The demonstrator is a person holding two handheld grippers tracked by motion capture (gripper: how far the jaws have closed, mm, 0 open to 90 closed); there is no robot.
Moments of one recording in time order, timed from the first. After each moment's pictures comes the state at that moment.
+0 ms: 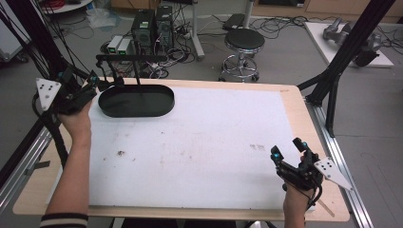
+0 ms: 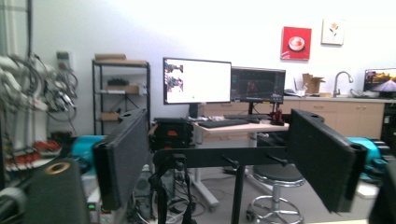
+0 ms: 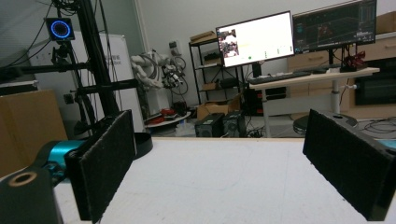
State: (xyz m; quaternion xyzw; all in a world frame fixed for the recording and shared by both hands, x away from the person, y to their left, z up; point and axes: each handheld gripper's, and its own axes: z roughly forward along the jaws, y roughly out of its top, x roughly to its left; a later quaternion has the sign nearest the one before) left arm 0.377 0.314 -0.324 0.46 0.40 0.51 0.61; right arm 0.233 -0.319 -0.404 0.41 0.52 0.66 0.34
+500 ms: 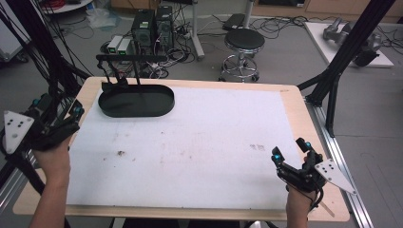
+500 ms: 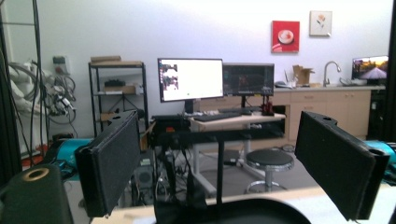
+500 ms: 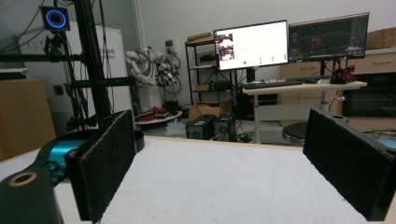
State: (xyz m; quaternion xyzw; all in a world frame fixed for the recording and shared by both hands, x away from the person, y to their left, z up) left arm 0.265 0.324 -0.324 0.49 0.39 0.50 0.60; right arm 0.225 -0.318 -0.395 0.40 0.54 0.64 0.38
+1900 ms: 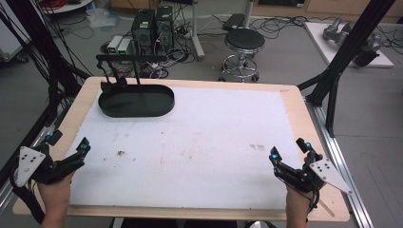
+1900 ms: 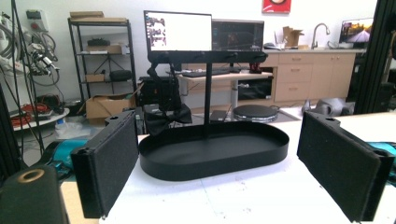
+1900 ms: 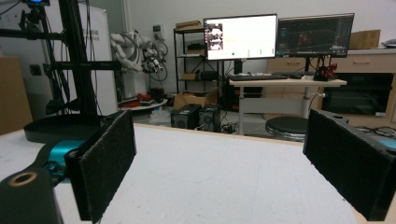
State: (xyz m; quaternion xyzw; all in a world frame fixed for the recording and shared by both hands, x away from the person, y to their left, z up) left arm 0.234 0.334 -0.400 0.54 0.41 0.45 0.58; right arm 0.225 -0.311 -0.392 0.41 0.55 0.61 0.40
